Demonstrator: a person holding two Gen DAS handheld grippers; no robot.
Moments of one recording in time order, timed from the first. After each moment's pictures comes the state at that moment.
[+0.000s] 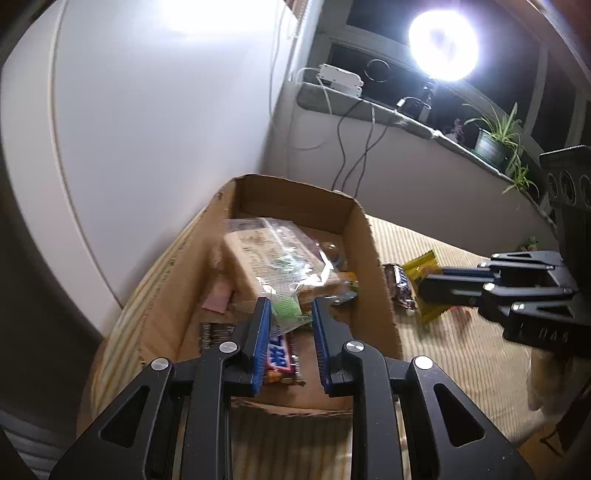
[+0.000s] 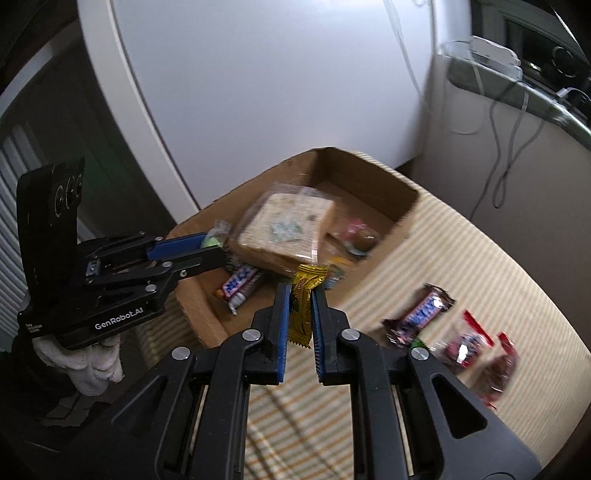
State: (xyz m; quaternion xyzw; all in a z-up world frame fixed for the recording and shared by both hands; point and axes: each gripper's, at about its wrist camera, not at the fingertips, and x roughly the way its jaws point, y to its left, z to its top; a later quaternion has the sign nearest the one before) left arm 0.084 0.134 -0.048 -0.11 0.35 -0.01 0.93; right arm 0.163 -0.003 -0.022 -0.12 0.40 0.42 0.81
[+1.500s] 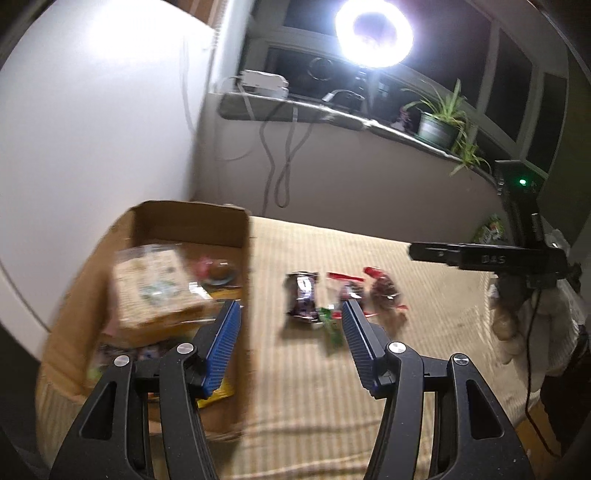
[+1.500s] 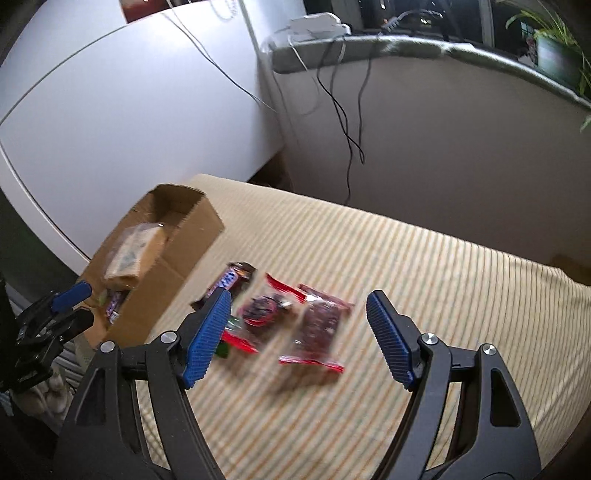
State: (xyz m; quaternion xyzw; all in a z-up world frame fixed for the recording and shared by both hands) left arm 0.103 0.035 -0.027 -0.07 0.33 -0.10 0.93; right arm 0.237 -0.183 -0.031 0.01 0.42 0.25 0.87
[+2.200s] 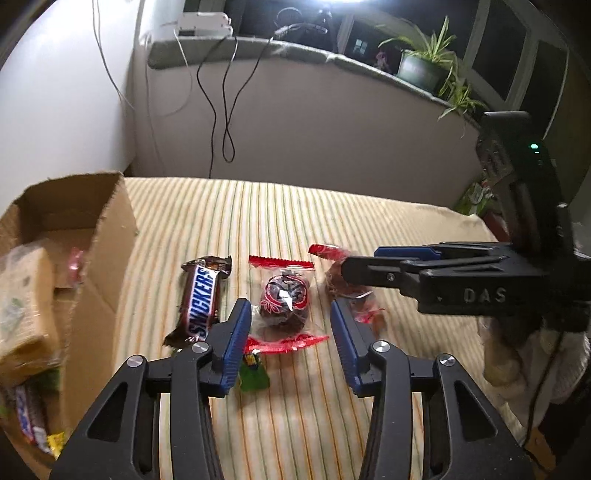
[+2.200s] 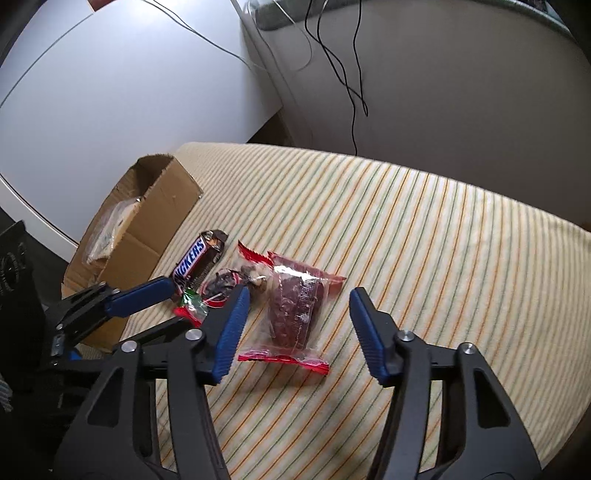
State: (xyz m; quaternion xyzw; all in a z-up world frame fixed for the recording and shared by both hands) left arm 0.186 -0.054 -0.080 -0.05 0.42 -0.15 0.90; right arm 0.271 -0.190 -0.086 0.04 0.49 0.27 0.83
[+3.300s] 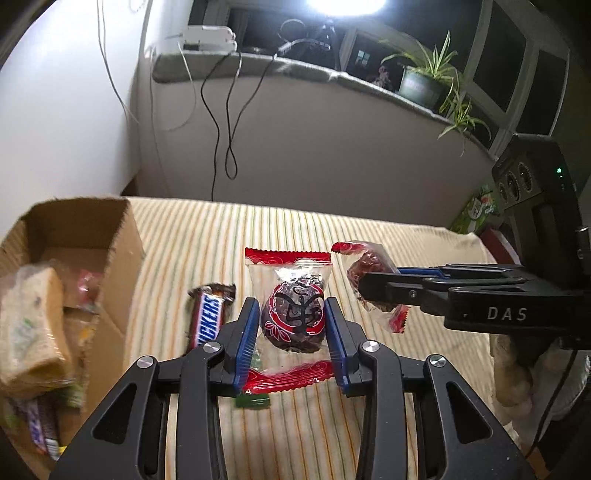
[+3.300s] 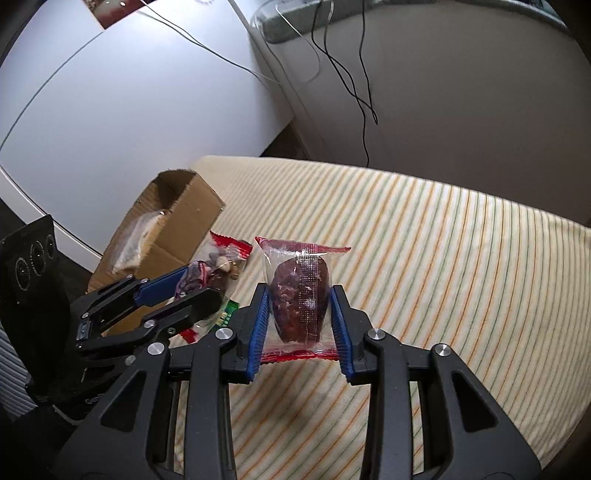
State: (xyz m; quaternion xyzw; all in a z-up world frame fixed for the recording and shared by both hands) left arm 0.184 -0.037 -0.054 -0.06 0.39 -0.14 0.91; right arm 0.264 -0.196 -0.061 0.07 0.47 0.30 0.83
